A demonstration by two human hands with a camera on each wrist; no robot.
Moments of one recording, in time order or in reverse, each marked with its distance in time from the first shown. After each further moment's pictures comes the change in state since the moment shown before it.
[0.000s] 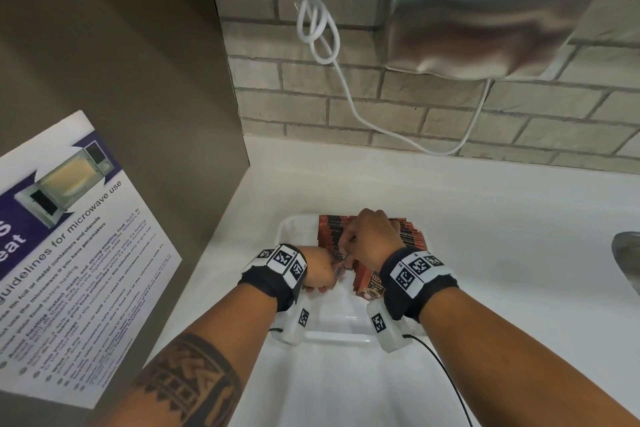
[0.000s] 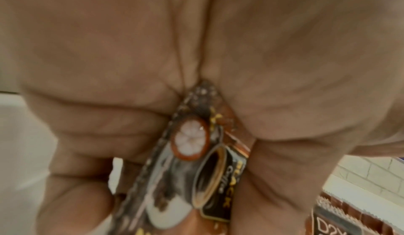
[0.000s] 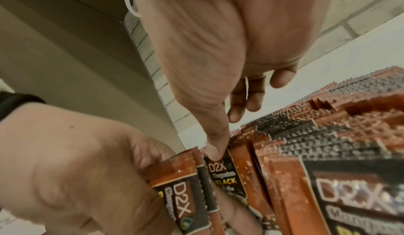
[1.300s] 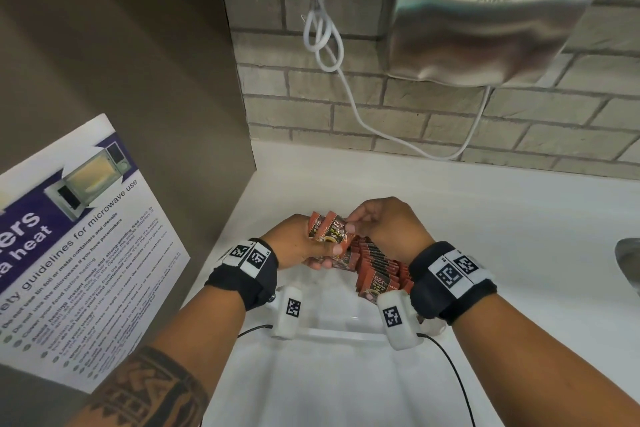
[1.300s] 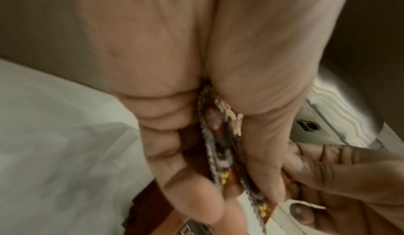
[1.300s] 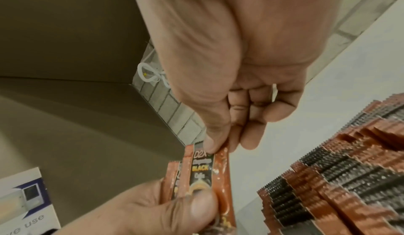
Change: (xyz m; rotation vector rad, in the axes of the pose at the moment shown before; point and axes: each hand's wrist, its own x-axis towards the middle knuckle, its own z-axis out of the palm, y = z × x) left_hand -0.042 -0.031 -0.013 -0.885 0.281 0.411; right_hand -0.026 0.005 -0.039 0.615 0.072 -0.071
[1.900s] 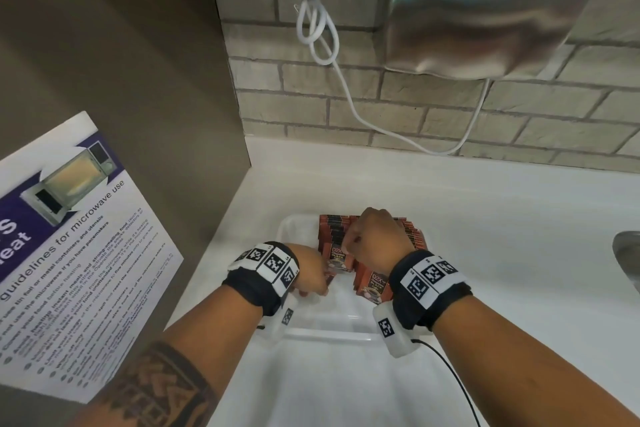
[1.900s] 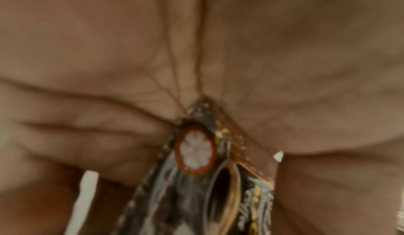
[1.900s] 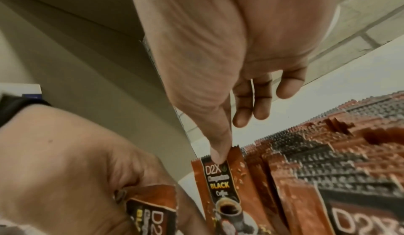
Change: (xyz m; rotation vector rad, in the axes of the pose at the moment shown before) left_hand 0.015 0.009 0.028 1.137 -0.376 -0.376; right_hand 0.008 0.019 0.029 -0.563 -0.027 -0.020
